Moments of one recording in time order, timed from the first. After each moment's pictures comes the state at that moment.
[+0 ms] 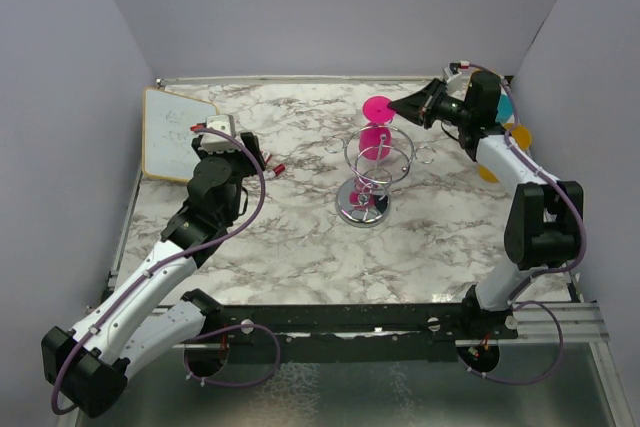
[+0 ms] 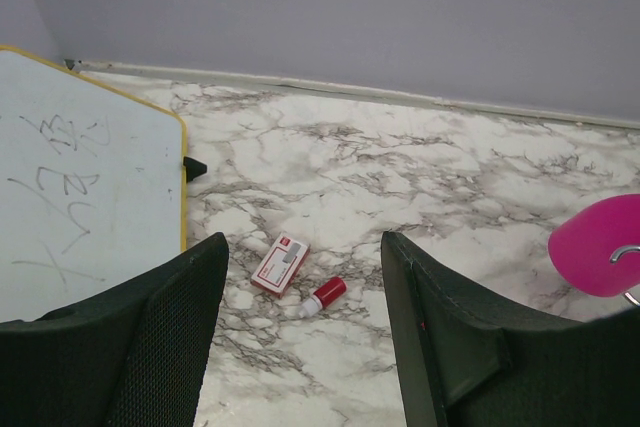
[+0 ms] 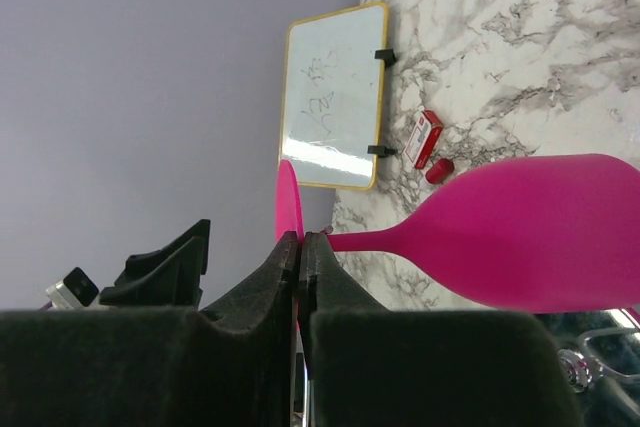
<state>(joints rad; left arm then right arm) -0.57 0.85 0.75 0.05 -0.57 -0.18 0.05 1.69 1.21 0.26 -0.87 1.09</state>
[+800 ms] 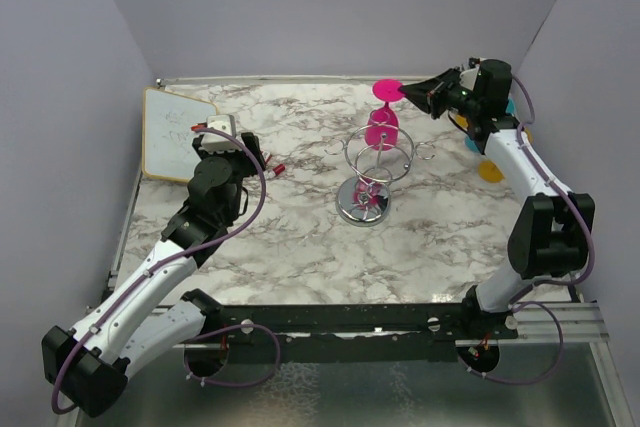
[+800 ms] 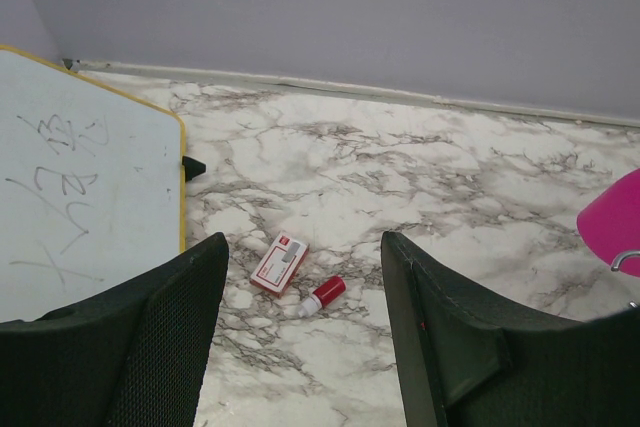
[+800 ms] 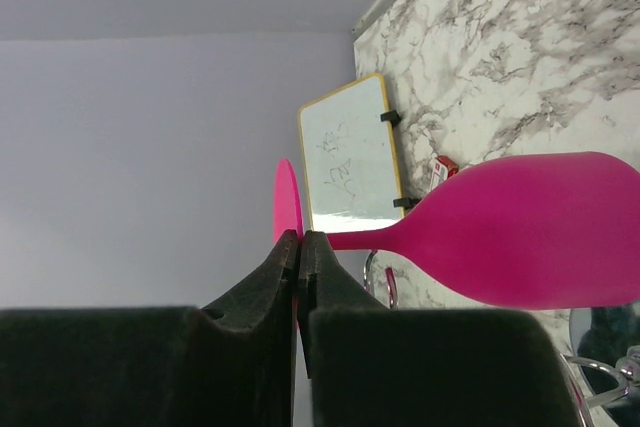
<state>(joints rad) -0.57 0.86 0.75 0.05 -0.57 -0.18 0.05 1.63 1.31 0.05 -0.67 1.25</state>
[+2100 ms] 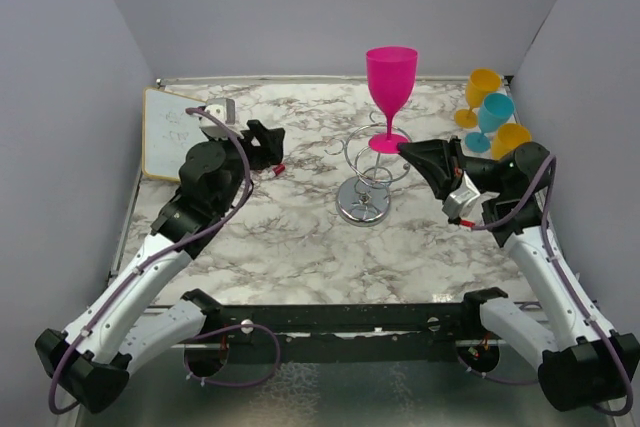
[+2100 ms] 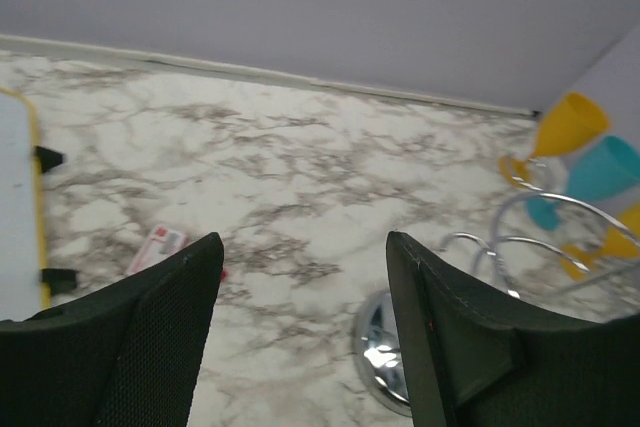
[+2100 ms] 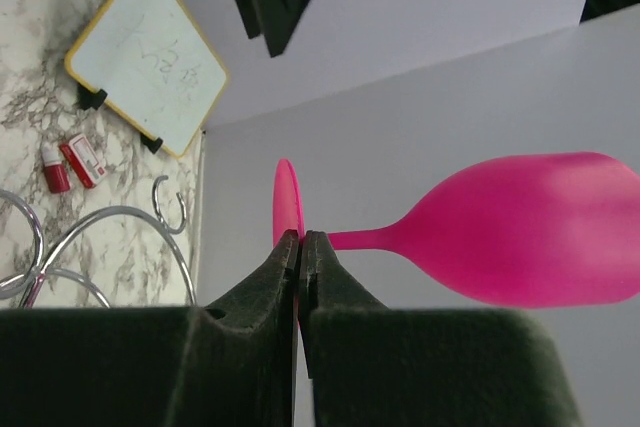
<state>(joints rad) -0.57 0.90 0.90 -0.08 -0.35 -0.38 0.16 0.92 0.78 0.43 -1.25 -1.03</state>
